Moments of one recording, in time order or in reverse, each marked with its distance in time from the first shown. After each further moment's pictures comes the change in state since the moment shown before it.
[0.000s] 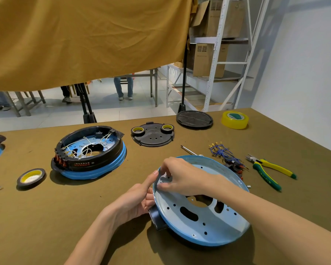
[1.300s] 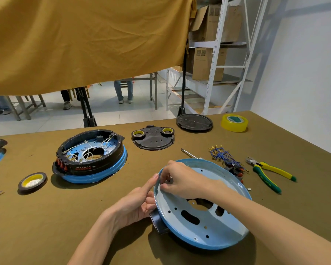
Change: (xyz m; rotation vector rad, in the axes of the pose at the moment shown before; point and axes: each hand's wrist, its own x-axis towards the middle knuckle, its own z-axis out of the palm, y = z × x) left_hand 0.003 -0.002 -0.012 -0.027 -0.092 -0.024; right_hand 0.000 -0.004 0.001 0.019 0.006 0.005
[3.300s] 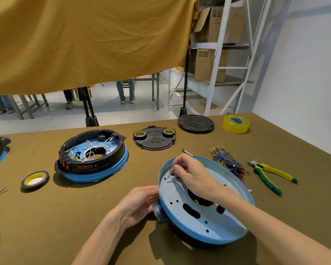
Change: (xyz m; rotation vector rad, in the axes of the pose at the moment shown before) left_hand -0.010 0.001 0.025 -0.112 0.255 0.073; right_hand -0.017 0.020 0.003 0.506 0.306 0.116
